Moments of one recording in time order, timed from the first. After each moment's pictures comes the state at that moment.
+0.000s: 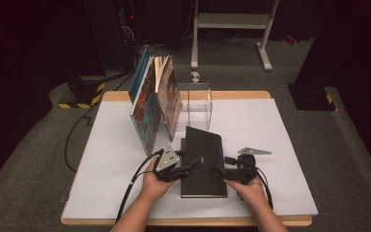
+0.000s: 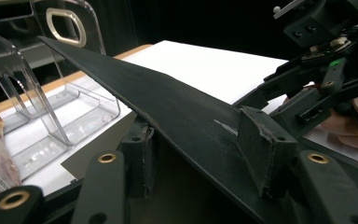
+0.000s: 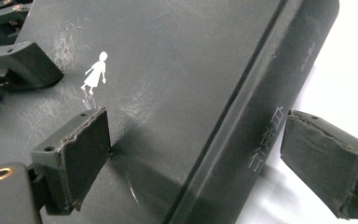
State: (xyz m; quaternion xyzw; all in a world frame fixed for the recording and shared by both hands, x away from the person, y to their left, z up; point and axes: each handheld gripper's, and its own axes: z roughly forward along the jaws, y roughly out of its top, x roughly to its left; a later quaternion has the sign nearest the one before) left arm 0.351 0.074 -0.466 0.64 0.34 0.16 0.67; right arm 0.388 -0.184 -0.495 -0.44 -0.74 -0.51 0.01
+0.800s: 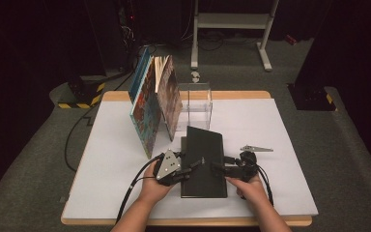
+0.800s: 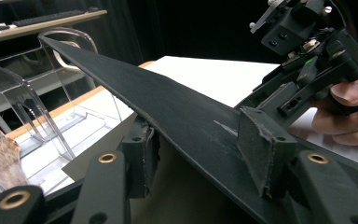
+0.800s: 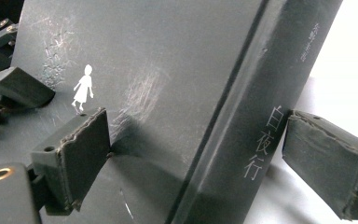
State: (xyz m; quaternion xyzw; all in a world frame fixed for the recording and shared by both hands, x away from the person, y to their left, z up) left arm 0.337 0.071 -0.462 0.64 0.30 0.19 0.68; right arm 0.396 -0.190 -0.496 -0.44 -0.72 -0.53 0.07
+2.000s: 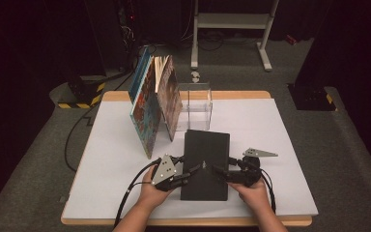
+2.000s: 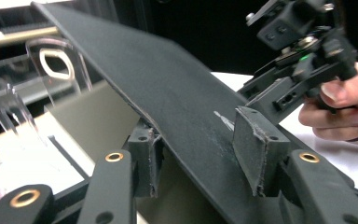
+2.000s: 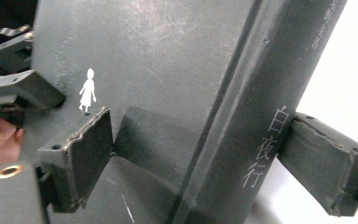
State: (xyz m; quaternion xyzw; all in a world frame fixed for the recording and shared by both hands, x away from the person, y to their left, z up) left arm 0.322 0.076 -0.462 0.62 0.31 0.16 0.70; right arm 0.373 -0.191 -0.479 -0.41 -0.73 -0.55 0.01
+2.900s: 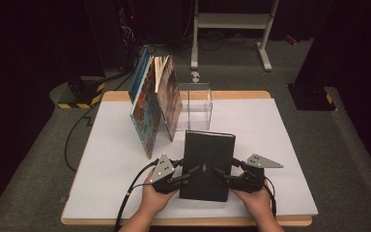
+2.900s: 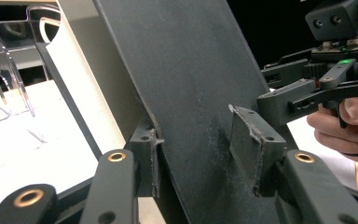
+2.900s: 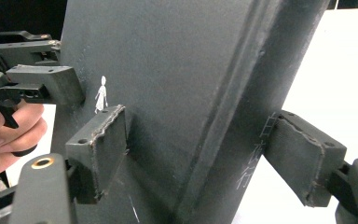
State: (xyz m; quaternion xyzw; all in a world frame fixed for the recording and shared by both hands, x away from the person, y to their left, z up) left arm 0.315 0.074 -0.455 0.59 0.37 0.13 0.70; right arm 0.341 -0.188 -0.459 -0.38 -0.74 -0.55 -0.10
